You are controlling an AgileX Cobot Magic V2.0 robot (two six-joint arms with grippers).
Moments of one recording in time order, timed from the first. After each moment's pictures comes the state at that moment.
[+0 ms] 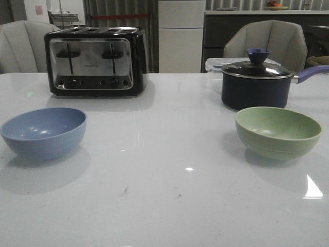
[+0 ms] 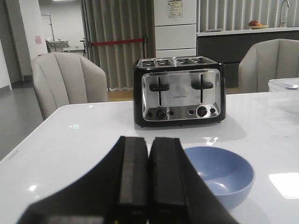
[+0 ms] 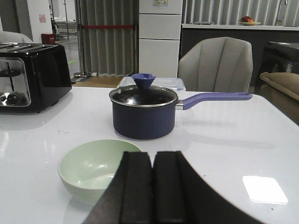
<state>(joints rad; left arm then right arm) -0.09 0.00 0.00 -0.01 0.01 0.08 0.02 -0.01 0.03 0.00 0.00 0.03</state>
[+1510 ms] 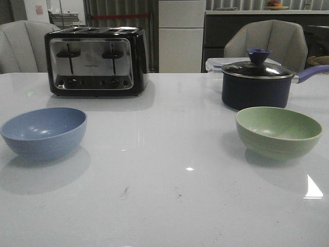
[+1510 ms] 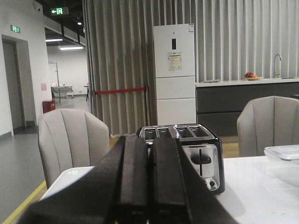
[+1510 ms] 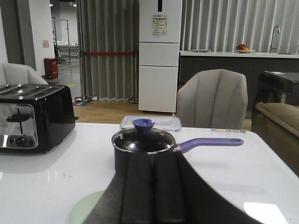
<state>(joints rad) -0.09 0.06 -0.35 -0.01 0.13 0.08 0.02 0.00 -0.28 0.00 0.22 0.03</state>
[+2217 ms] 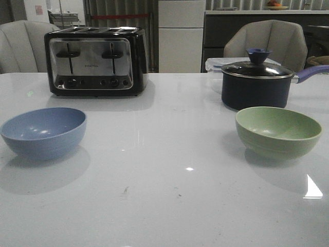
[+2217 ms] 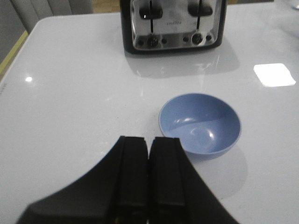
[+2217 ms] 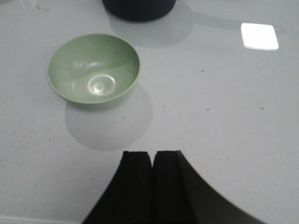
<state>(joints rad) -0.09 0.54 -0.57 -0.01 0.55 0.08 0.02 0.60 -0.53 -0.01 0.64 0.03</state>
